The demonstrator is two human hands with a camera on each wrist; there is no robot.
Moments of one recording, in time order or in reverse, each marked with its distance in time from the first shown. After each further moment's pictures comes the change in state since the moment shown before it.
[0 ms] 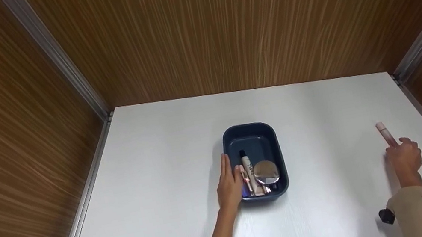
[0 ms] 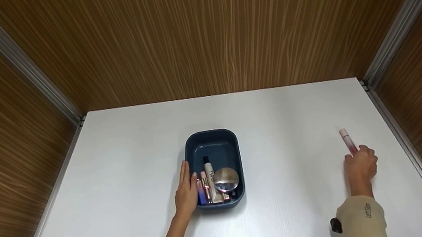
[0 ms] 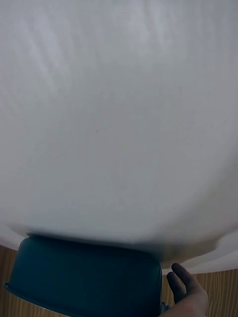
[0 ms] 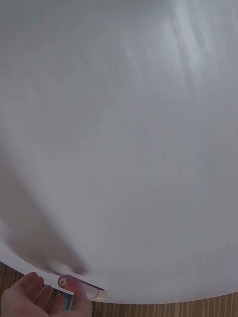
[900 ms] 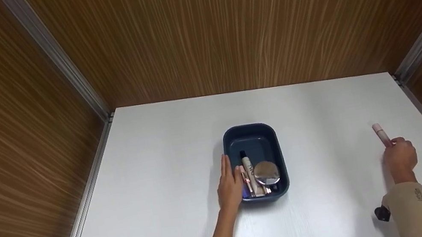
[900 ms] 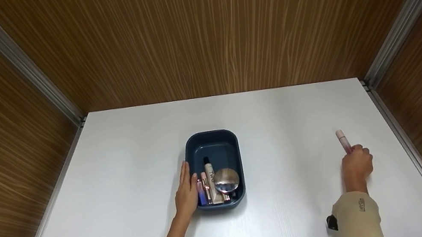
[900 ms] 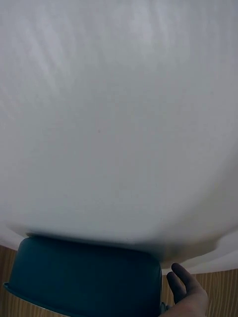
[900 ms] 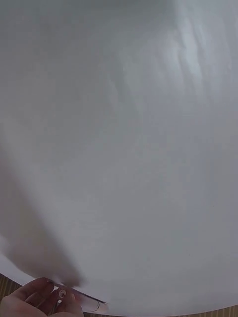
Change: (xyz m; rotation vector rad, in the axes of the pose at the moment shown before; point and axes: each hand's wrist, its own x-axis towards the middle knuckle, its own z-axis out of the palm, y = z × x) left_hand -0.001 -0.001 -0.002 -0.006 0.025 0.012; right_hand 0.000 -0.008 0.010 -0.062 0.028 -0.071
